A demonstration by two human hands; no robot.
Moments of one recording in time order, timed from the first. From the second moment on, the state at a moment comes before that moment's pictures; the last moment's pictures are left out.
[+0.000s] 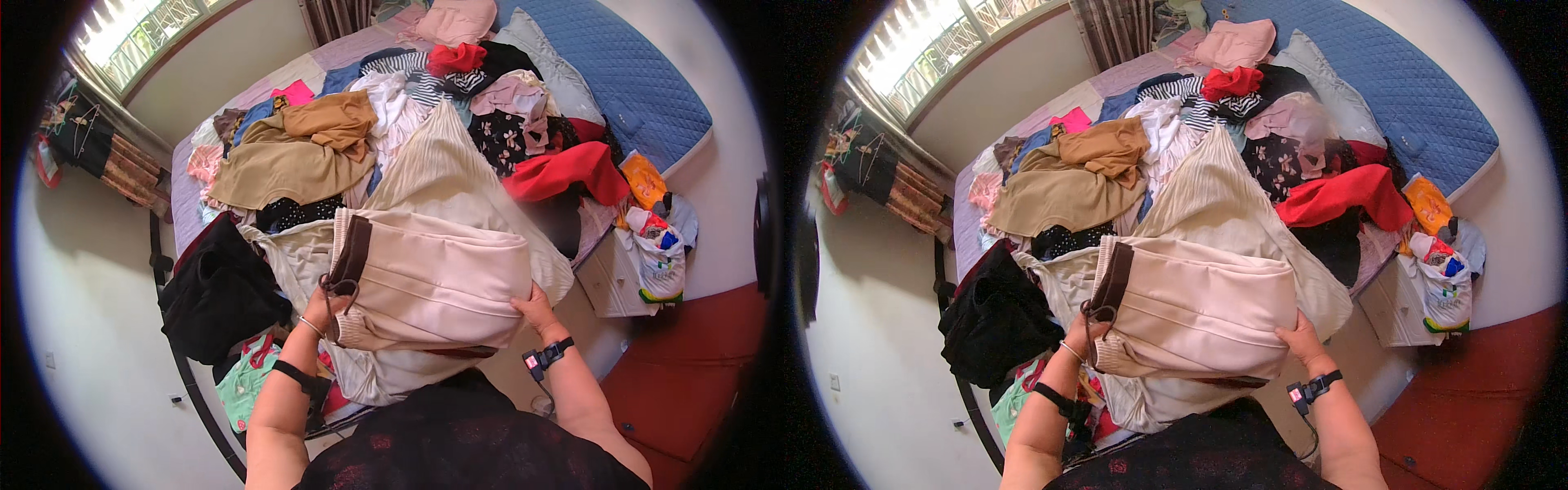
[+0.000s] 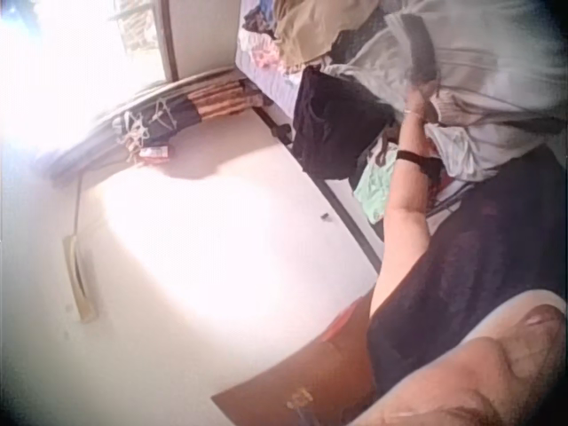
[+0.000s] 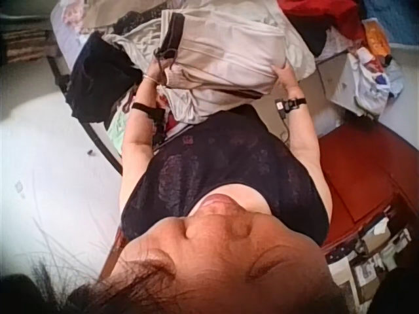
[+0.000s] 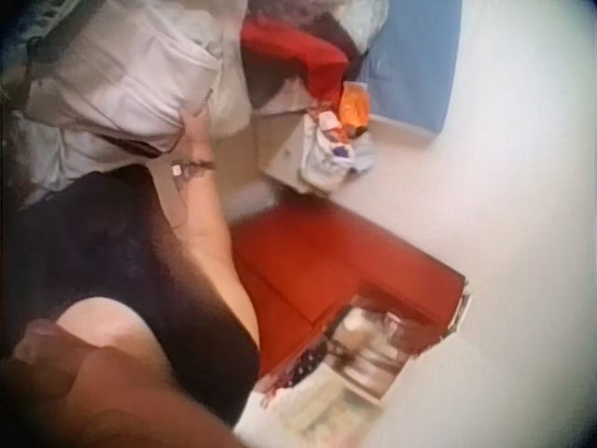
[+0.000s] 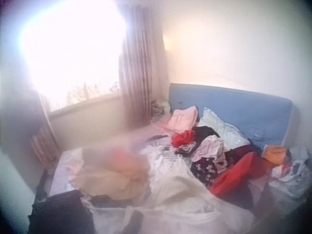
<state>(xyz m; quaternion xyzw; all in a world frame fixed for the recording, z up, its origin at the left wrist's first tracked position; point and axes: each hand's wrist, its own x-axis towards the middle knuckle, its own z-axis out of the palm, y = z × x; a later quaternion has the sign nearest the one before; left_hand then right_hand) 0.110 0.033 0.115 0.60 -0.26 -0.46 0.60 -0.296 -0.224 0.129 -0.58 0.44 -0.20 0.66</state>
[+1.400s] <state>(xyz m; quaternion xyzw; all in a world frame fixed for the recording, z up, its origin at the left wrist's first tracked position) 0.044 -0.014 0.083 0.89 -0.36 -0.27 -0.04 -0.235 -0.180 0.068 -0.92 0.24 0.22 0.23</state>
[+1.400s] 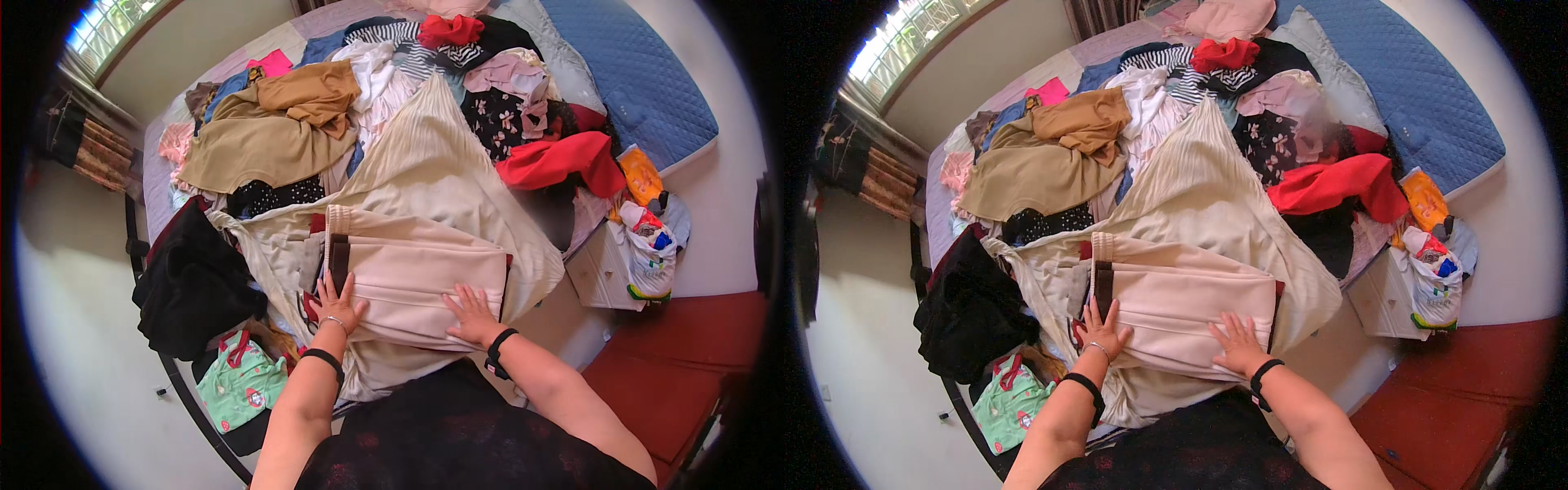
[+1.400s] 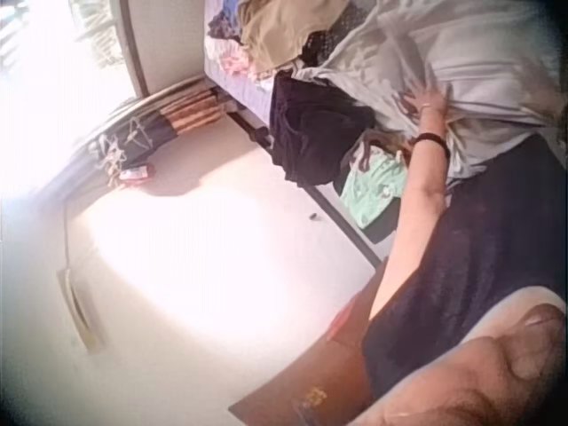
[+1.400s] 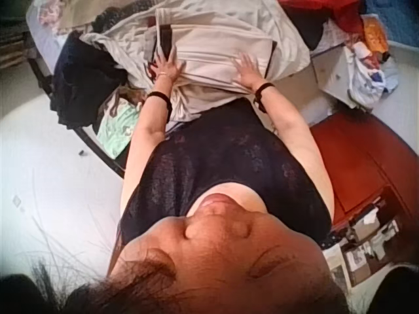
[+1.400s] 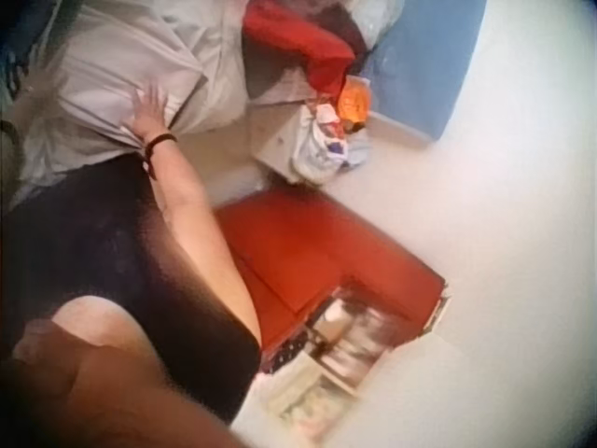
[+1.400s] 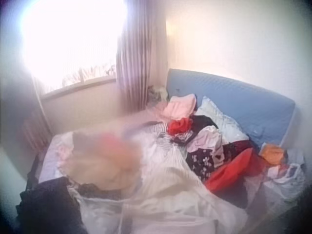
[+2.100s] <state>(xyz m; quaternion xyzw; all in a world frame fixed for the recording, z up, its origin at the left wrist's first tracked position) 0.024 0.094 0.079 0.88 -0.35 -0.30 0.13 -0.203 -0.141 0.076 -0.89 0.29 0.33 0.15</state>
